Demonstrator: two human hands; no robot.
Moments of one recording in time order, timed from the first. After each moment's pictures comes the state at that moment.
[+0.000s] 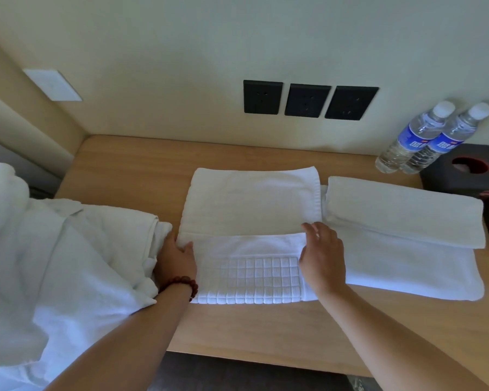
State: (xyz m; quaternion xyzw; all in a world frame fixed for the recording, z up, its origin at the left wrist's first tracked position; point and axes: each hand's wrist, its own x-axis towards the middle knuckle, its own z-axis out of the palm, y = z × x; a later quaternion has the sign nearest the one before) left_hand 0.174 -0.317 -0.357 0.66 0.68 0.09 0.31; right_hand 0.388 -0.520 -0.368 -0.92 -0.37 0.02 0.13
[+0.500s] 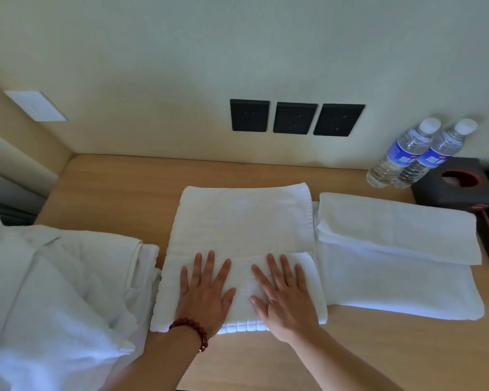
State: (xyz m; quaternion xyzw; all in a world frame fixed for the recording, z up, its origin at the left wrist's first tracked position) left_hand 0.181 -0.364 -0.414 0.94 0.32 -0.06 0.05; right_hand 0.338 -0.521 -0.408 -0.85 -0.51 0.13 0.01
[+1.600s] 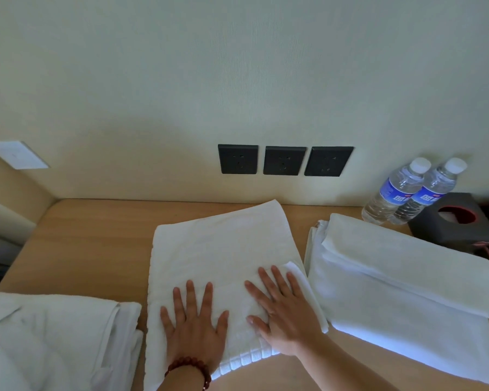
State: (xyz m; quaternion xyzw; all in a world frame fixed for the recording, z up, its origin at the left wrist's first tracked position) left_hand 0.232 -0.334 -0.432 0.89 0.45 -0.03 0.05; right_hand 0.415 -0.467 -0.409 -0.82 -0.56 0.12 0.02
